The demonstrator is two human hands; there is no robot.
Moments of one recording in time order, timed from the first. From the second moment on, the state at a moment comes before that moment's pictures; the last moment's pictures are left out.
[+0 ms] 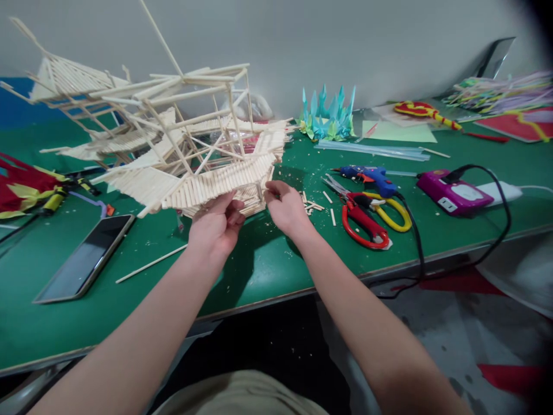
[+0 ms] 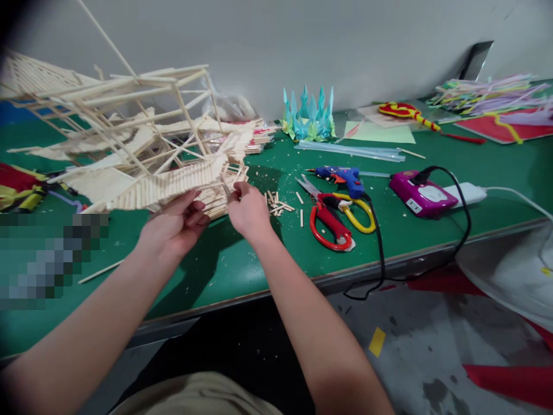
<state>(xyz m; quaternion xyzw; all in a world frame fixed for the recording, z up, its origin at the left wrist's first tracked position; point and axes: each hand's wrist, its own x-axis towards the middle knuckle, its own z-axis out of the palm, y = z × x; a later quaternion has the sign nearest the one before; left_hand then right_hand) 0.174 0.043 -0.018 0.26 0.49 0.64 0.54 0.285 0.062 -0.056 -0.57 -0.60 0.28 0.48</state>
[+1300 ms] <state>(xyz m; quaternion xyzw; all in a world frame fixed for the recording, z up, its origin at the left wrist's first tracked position) 0.178 0.044 -0.019 0.26 0.48 0.67 0.51 0.272 0.071 -0.053 -0.55 -0.60 0.28 0.50</state>
